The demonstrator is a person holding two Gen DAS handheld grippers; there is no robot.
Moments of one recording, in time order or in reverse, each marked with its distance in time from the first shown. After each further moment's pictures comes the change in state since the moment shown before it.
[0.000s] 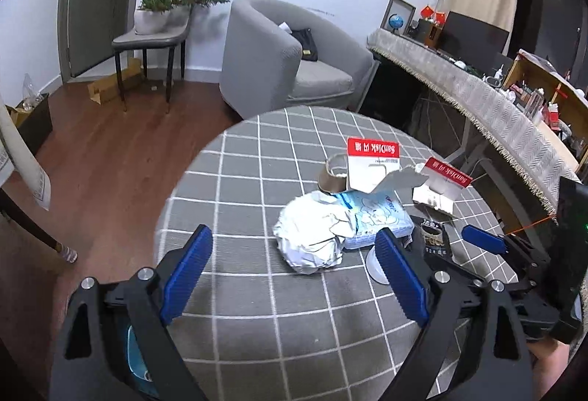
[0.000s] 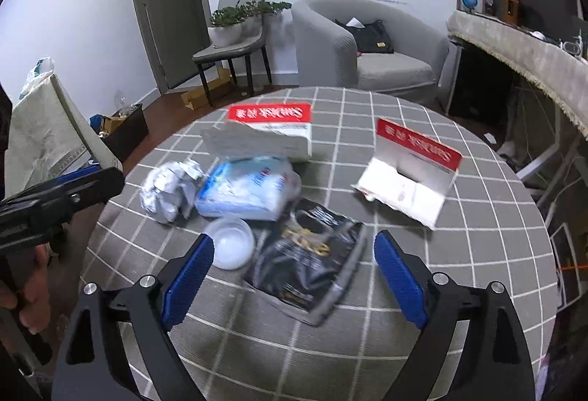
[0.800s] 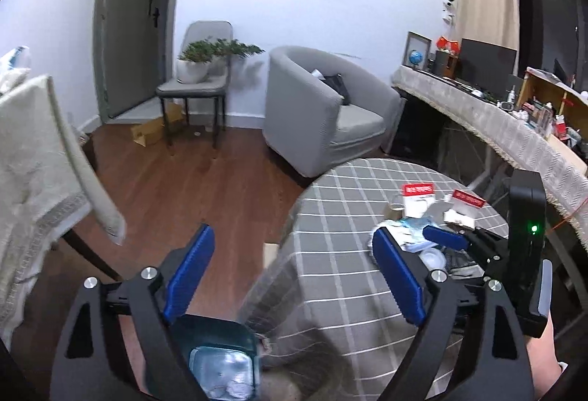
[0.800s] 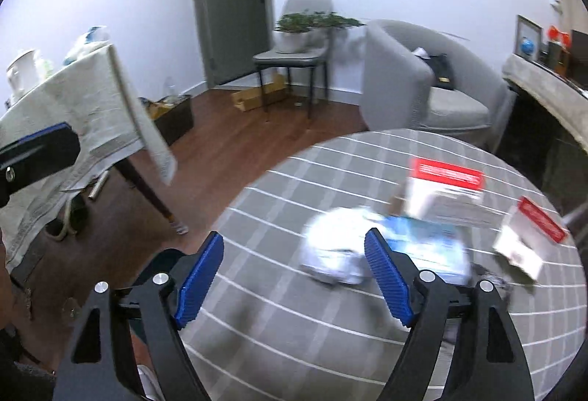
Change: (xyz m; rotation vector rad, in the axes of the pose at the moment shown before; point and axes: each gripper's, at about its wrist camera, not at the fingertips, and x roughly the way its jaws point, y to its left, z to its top) left arm -0.116 0.062 0.011 0.049 -0.163 0.118; right arm 0.015 0.125 0.026 -0.160 -0.056 0.077
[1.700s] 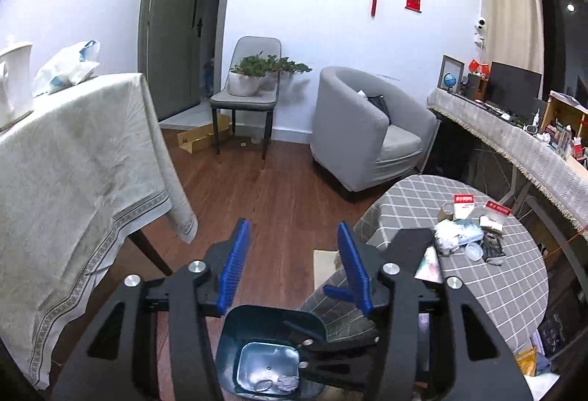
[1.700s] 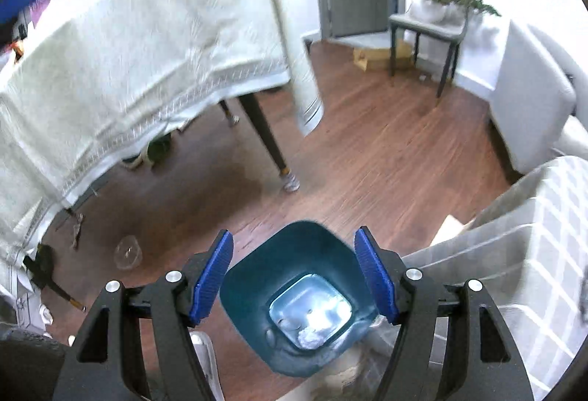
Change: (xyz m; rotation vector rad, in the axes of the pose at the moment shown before) left arm -0.098 0.100 -0.008 -0.047 -0.078 0.133; right arm 0.067 0.204 -0.003 -0.232 0.149 0.367
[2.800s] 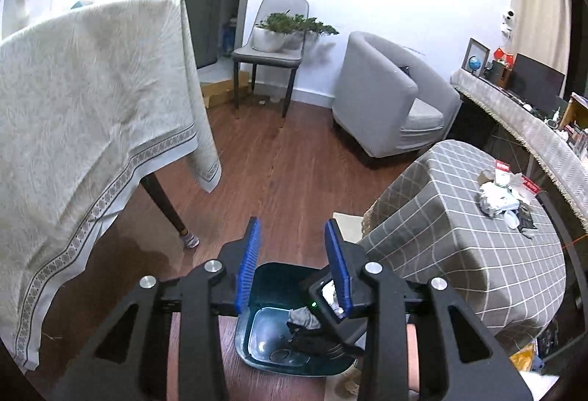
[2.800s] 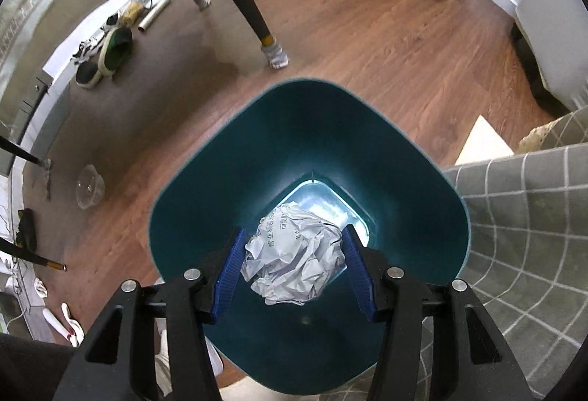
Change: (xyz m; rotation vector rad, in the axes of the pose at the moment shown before) left arm 0.033 0.069 -0.053 -0.083 0.139 0.038; right arm 0.204 0.012 -0.088 0.021 0.485 -0.039
